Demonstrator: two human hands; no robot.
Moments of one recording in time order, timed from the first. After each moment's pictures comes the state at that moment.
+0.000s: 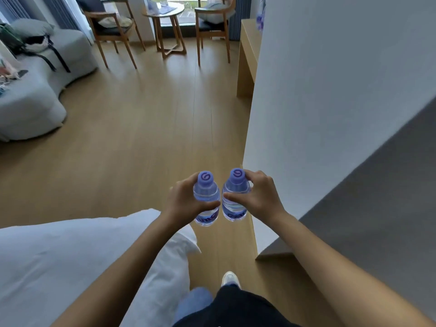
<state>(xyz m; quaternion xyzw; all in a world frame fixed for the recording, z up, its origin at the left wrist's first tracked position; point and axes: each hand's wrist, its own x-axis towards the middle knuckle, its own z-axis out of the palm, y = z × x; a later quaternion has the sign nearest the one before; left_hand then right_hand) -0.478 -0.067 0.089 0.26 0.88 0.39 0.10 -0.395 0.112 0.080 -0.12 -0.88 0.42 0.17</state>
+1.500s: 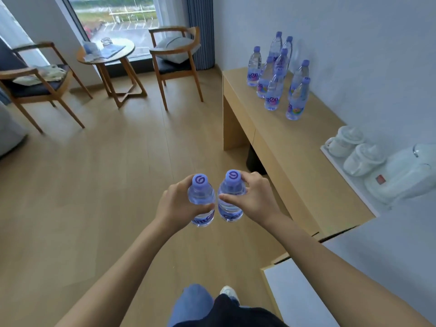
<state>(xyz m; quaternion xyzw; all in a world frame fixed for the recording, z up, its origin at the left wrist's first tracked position) -1.267 0.285 0.099 0.32 0.86 0.36 0.18 -1.148 0.442 0.094 -0.22 -0.86 0.42 0.21</state>
